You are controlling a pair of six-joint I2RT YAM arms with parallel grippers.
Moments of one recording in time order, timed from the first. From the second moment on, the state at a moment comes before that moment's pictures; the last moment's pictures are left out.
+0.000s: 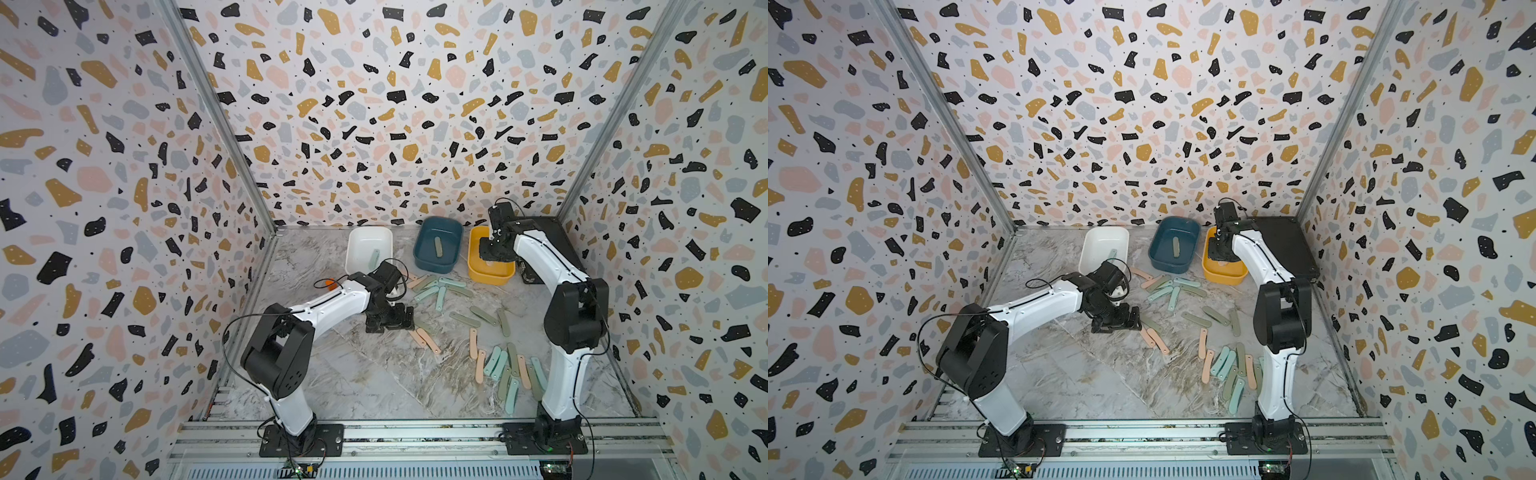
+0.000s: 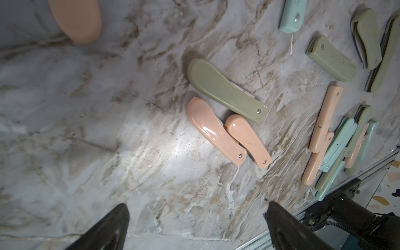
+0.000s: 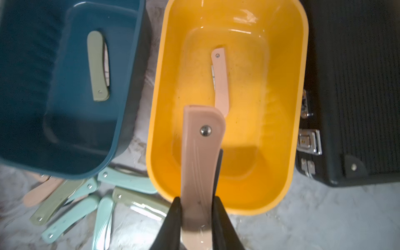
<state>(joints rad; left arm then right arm) -0.59 1.74 1.22 -0.81 0.33 -0.49 0.20 2.09 1.91 -0.90 0.10 0.21</state>
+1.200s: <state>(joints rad) -0.63 1.76 1.23 -0.83 0.27 -0.56 0.23 1.77 1.51 -0.85 -0.02 0.20</state>
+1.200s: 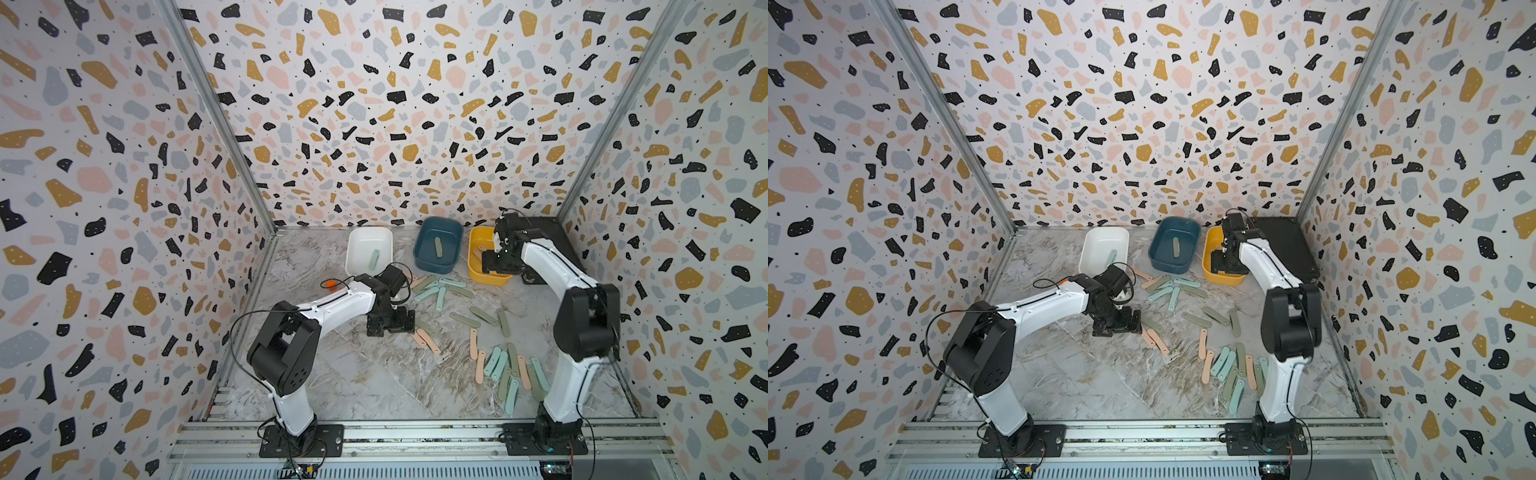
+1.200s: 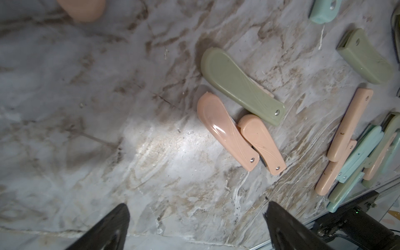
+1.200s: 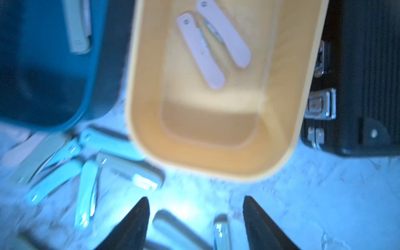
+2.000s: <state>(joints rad) -0.70 2.00 1.40 -0.86 0.15 -0.61 0.32 1.49 1.01 -0.63 -0.23 0.27</state>
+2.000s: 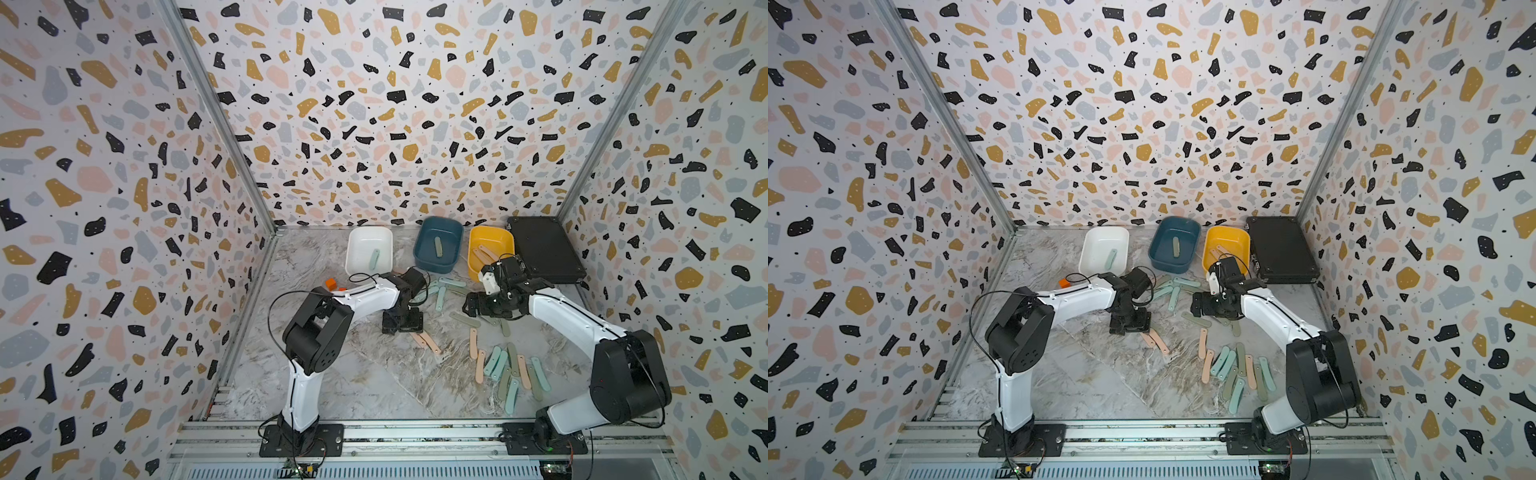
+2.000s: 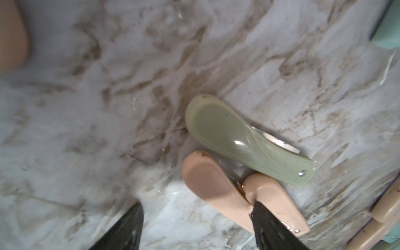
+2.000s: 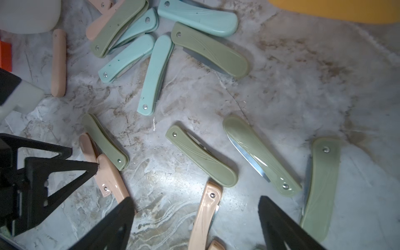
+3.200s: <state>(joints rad) -0.71 2.05 1.47 -0.92 0.09 -0.59 0.32 1.56 0.98 -0.53 -0.24 0.30</state>
